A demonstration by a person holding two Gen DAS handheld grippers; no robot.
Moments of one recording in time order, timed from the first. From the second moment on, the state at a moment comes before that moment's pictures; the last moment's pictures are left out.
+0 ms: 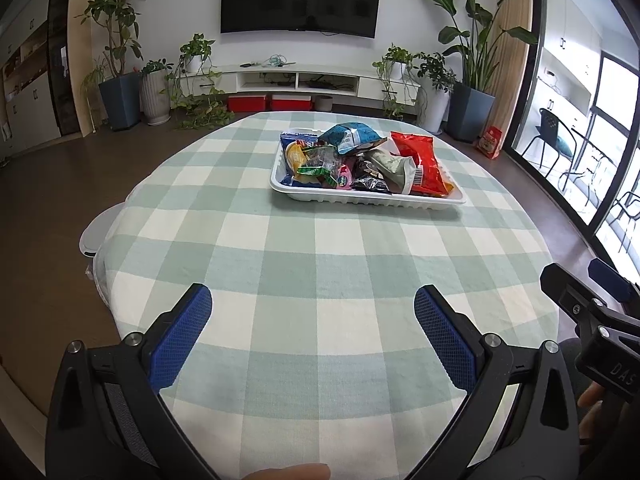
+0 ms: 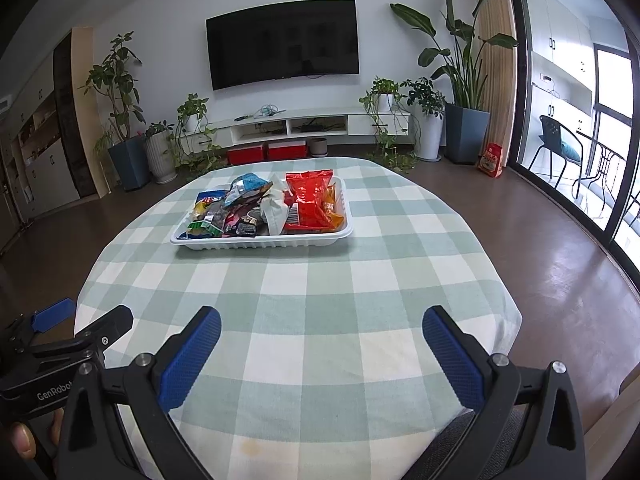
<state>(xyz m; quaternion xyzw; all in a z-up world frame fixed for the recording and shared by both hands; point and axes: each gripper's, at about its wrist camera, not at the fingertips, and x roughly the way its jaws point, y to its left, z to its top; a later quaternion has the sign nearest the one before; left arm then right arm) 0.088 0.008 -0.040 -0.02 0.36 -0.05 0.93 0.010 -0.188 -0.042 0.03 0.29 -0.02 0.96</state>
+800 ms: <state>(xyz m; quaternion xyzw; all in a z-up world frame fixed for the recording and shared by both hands) 0.087 0.007 -0.039 -0.02 0.36 -0.05 0.93 0.008 -0.187 -0.043 0.03 0.29 -0.02 0.96</state>
